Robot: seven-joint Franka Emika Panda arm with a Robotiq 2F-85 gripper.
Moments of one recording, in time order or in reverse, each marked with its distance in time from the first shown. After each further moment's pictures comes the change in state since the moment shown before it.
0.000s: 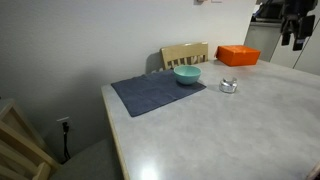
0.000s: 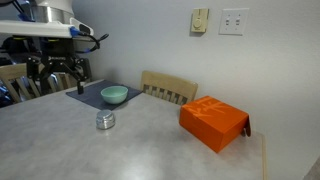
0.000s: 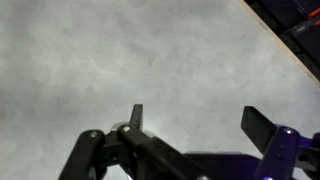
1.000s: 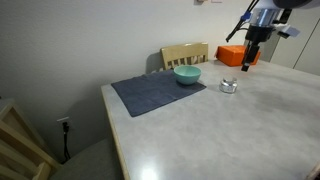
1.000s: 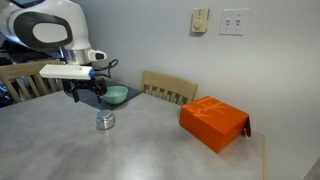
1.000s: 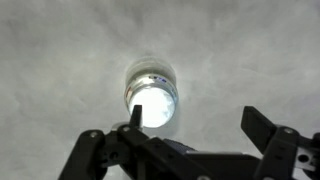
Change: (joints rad) arm -0.002 0.291 0.066 0.053 0.218 0.478 0.070
